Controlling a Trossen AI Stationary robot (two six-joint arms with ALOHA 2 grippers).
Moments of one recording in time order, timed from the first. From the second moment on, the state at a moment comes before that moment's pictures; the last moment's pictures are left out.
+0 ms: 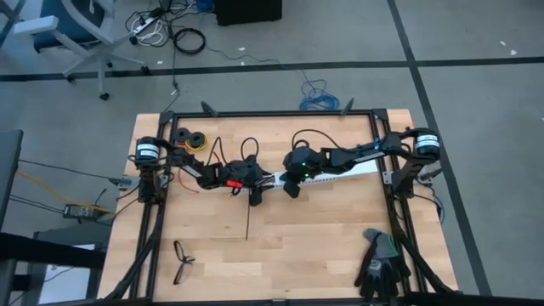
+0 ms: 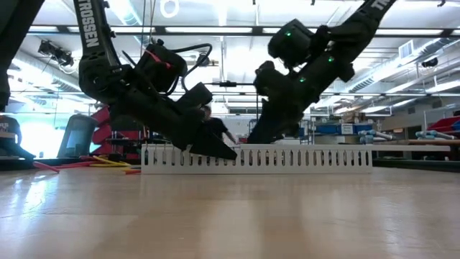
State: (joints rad) left arm 0.12 1.90 0.60 0.86 -0.03 -0.01; right arm -0.13 1.71 0.86 0.10 -0.10 0.36
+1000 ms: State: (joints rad) left arm 0.12 1.90 0.60 0.87 -0.03 -0.01; right arm -0.13 1.74 0.87 0.12 -0.13 0.35
